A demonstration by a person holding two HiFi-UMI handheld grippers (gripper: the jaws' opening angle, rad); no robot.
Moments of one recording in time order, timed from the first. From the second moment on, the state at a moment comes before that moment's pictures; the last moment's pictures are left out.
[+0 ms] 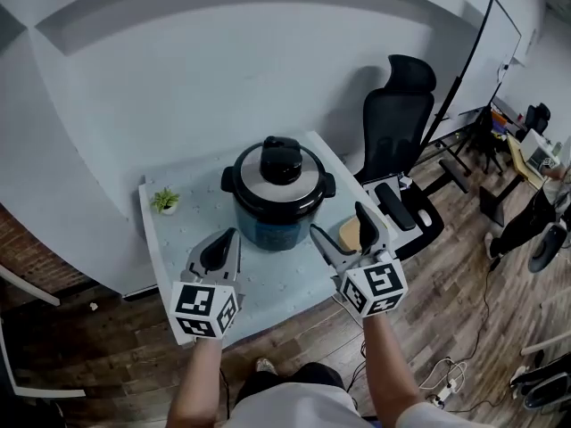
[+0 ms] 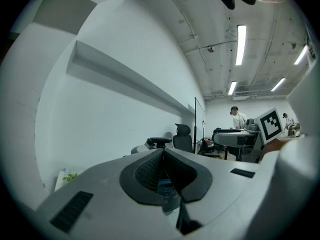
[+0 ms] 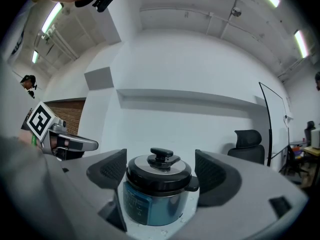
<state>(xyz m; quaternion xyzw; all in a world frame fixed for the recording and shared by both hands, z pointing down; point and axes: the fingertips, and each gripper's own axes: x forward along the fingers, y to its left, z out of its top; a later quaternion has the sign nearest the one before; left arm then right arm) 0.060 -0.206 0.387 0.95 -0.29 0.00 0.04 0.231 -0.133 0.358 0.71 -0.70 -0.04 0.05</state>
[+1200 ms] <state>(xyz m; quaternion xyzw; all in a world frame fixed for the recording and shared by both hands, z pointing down) 0.119 -0.304 0.393 0.92 -0.39 0.02 0.04 0.260 -0.311 0.379 0.50 -0.86 -0.02 0.13</state>
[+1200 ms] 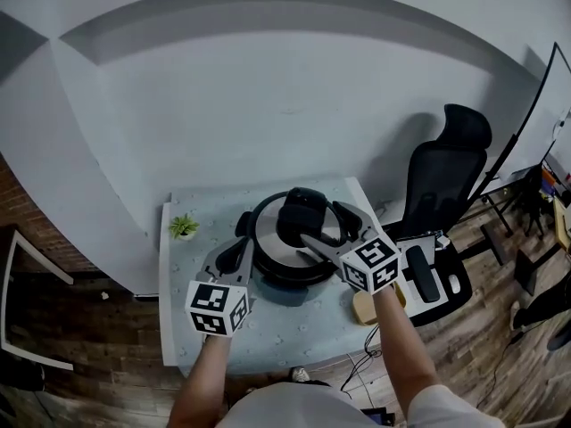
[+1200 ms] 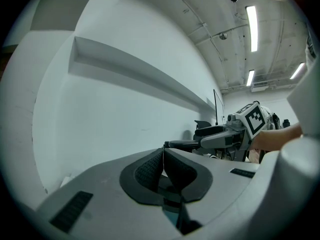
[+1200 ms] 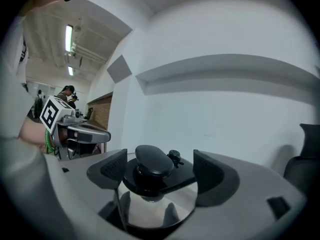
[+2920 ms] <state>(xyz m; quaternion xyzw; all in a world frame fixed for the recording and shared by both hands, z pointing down) 0.108 -0.306 0.408 0.91 -0.41 0.03 0.06 0.209 -0.351 0.414 0.35 -0.89 0.02 0.29</state>
